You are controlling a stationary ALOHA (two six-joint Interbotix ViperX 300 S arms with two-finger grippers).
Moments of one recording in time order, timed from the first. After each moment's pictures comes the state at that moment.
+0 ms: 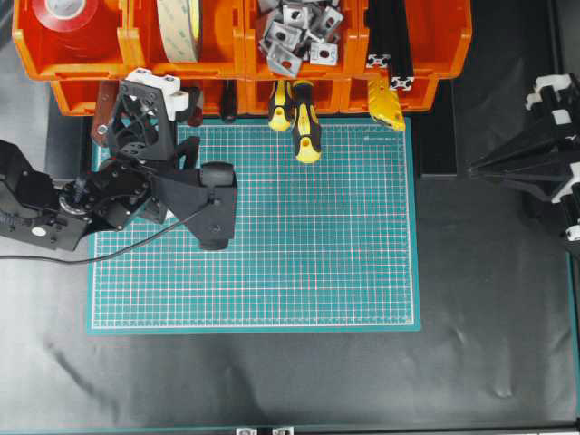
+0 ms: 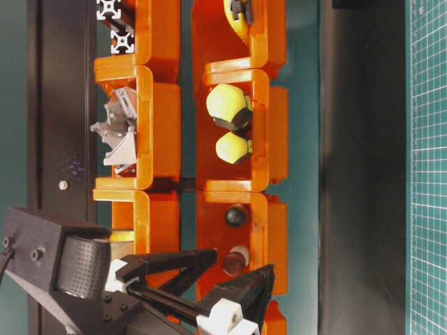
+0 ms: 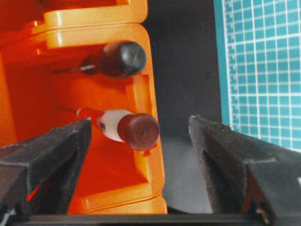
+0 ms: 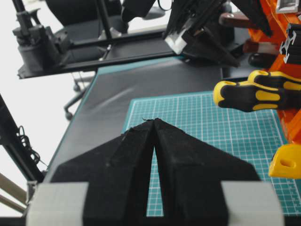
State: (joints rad) left arm -0.27 -0.06 0.46 0.99 1.06 -0.49; right arm 0.13 -1.13 1.25 0.00 -0.05 0.18
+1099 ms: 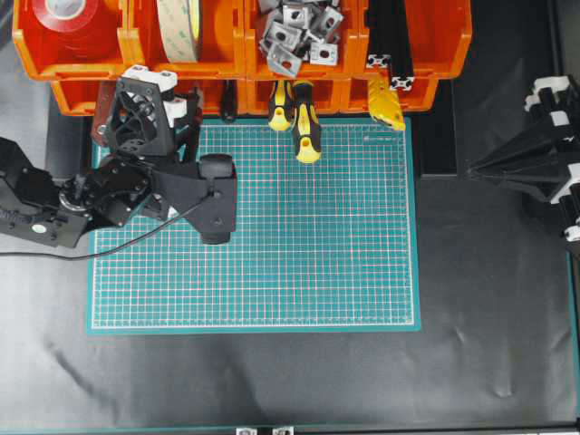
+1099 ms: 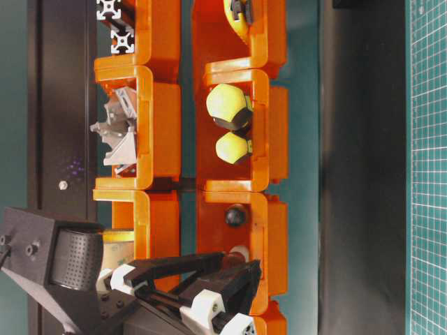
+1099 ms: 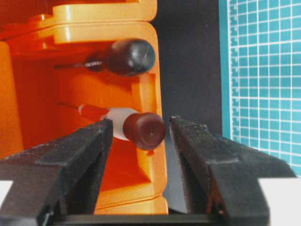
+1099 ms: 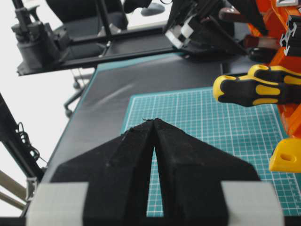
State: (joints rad) left arm -0.26 -0.06 0.46 0.99 1.07 -0.51; right arm 0.13 -1.12 1.27 0.00 -0.05 0.18
